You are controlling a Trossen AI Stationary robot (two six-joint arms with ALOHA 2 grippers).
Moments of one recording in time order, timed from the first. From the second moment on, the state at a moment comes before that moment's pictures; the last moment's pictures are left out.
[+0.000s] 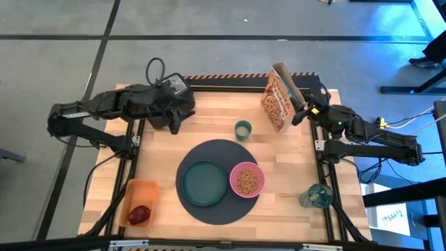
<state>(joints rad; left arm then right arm) 0.06 1.06 1.33 -0.68 -0.33 -0.34 -0.21 0.52 0.60 -0.23 0.65 0.19</state>
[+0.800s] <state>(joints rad) 0.50 1.07 1.33 -0.93 -0.25 -0.15 -0.21 0.64 1.01 -0.19 0.38 -0.03</state>
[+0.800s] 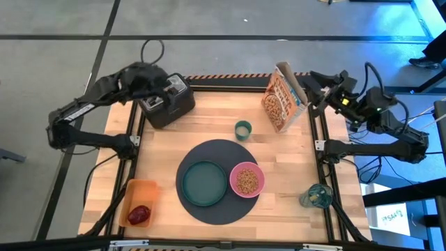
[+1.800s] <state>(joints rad) 0.93 1.34 1.33 -1.16 -0.03 0.20 -0.21 0.82 1.17 -0.37 0.22 0.10</state>
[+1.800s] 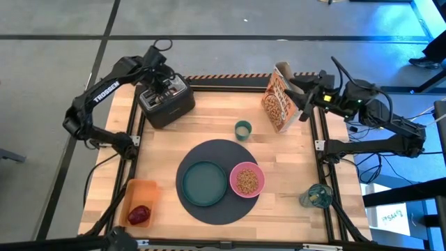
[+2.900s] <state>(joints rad) 0.94 1.29 1.37 -1.23 -0.04 0.19 -0.21 0.89 1.16 -0.33 0.23 0.18</state>
